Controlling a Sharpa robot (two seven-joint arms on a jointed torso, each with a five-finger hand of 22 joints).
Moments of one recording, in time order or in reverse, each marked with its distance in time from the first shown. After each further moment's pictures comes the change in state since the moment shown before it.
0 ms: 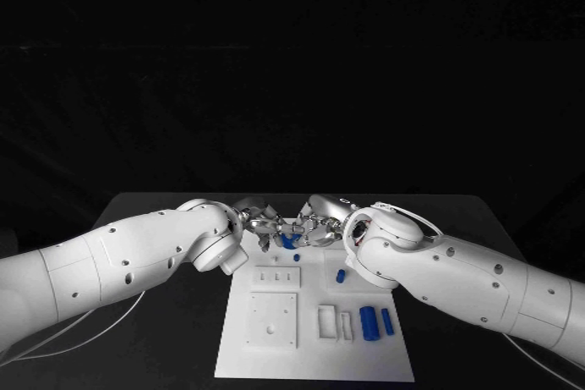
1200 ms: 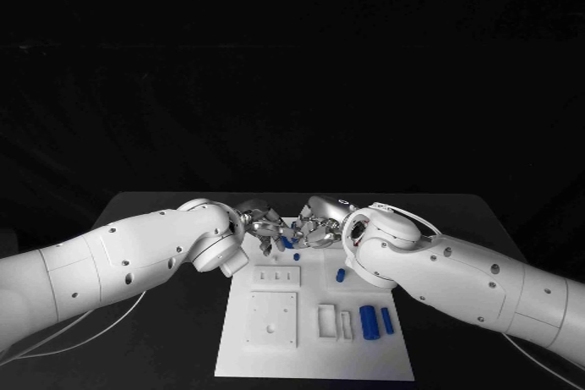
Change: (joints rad) left arm 0.000 0.000 0.001 0.011 0.002 0.043 -0.018; left_hand 0.040 0.092 0.028 -0.099 0.220 -0.026 -0.001 -0.012 -0.066 -0.006 0.006 -0.031 -0.018 -0.007 0.001 -0.008 -0.008 0.000 0.007 0.000 -0.049 0.065; right arm 0.000 0.007 -0.005 -0.009 -0.012 0.017 -0.017; right_hand -0.009 -0.002 -0.003 -0.003 0.004 0.000 0.000 0.002 0.010 -0.002 -0.002 -0.005 0.000 0.000 0.000 0.000 0.000 0.000 0.000 0.000 0.000 0.000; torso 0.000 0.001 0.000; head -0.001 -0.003
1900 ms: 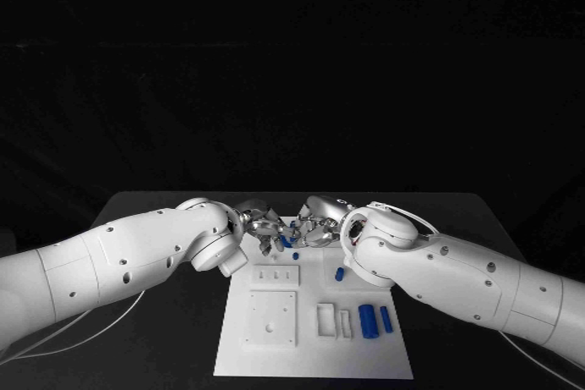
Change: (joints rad) left arm 0.001 -0.002 0.000 0.001 0.010 0.015 0.001; left_hand -0.042 0.057 0.061 -0.031 0.089 -0.012 0.021 0.007 0.083 0.002 0.002 0.012 0.000 -0.003 0.003 0.009 0.007 0.000 0.003 -0.001 -0.015 0.072; right arm 0.000 0.007 -0.001 -0.009 -0.001 0.004 -0.002; right_hand 0.002 0.004 -0.001 0.005 -0.001 0.000 0.000 0.001 0.000 0.000 0.000 -0.007 -0.004 0.000 0.000 -0.004 -0.001 0.000 0.000 0.000 0.000 0.000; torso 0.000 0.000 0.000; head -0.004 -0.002
